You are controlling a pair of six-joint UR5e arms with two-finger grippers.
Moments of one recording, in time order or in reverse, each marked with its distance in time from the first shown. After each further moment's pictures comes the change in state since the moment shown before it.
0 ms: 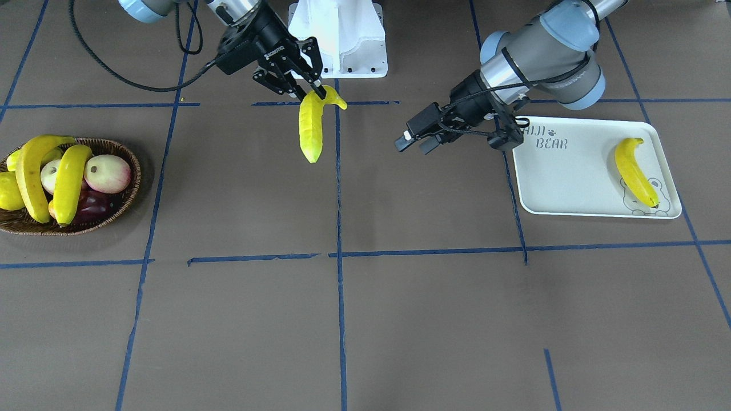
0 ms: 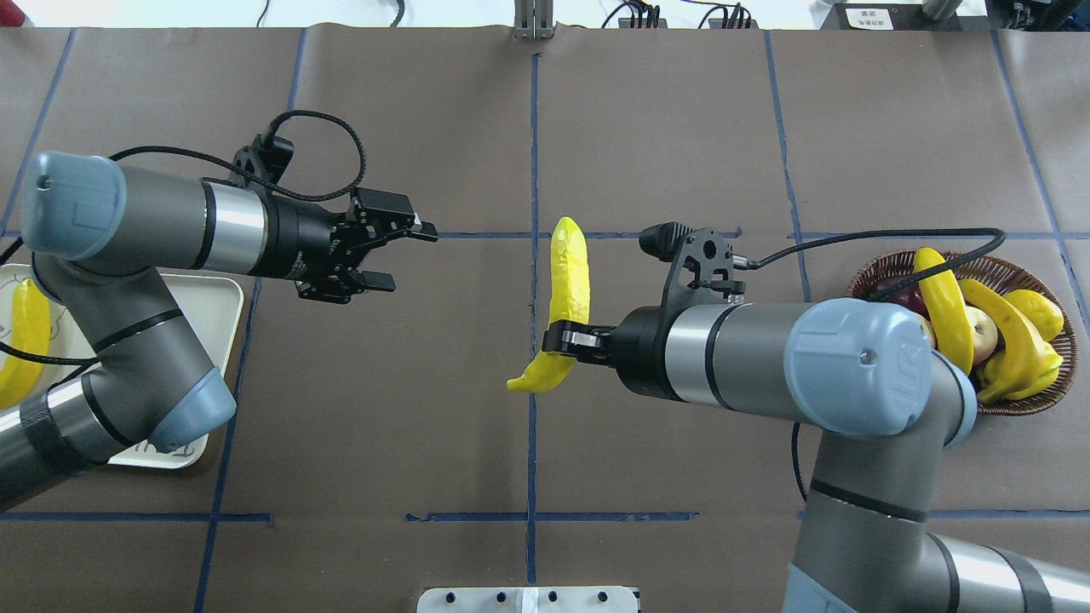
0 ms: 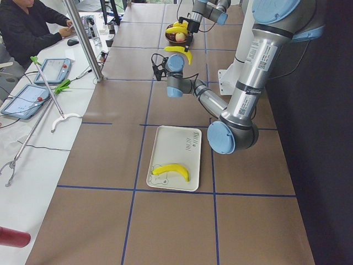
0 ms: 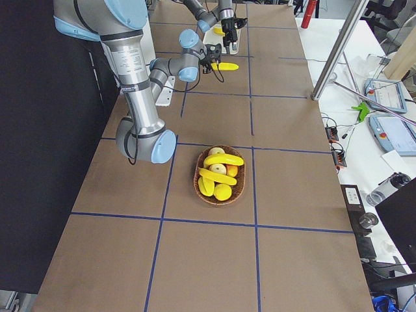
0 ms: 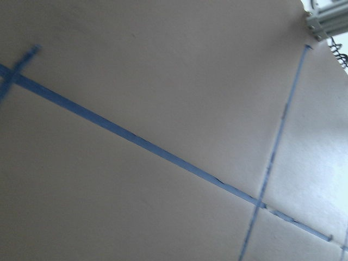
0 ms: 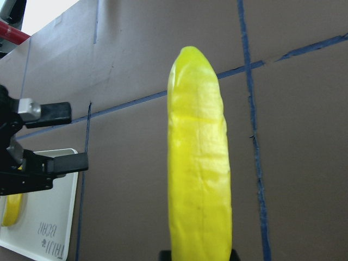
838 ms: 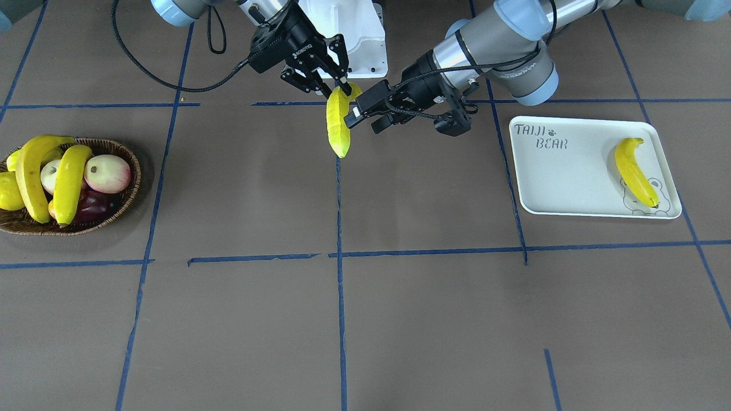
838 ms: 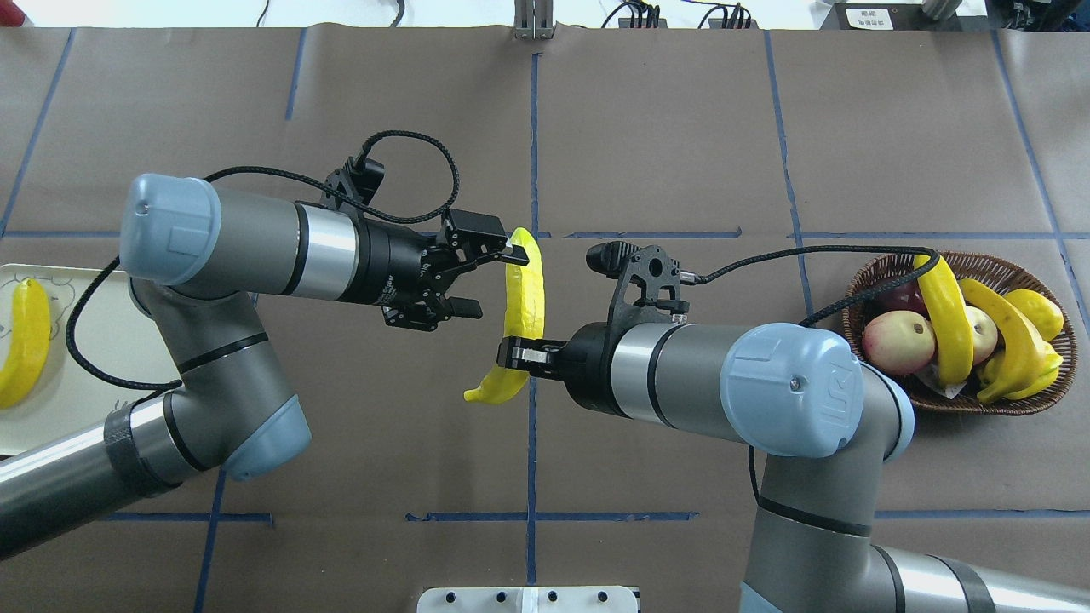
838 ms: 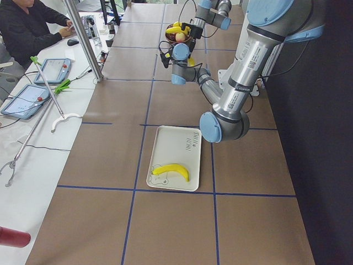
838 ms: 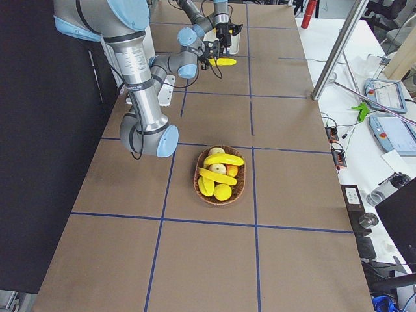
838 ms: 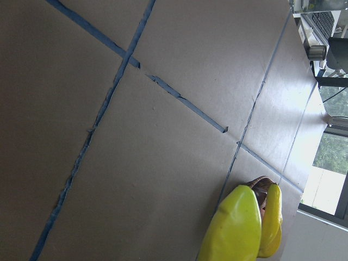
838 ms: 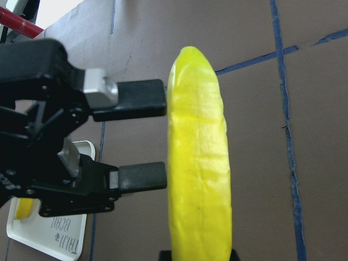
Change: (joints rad) left arm 0.094 -0.116 0.022 0.007 0.053 -0.048; right arm -0.027 0.057 -0.045 0.012 -0.022 -0.005
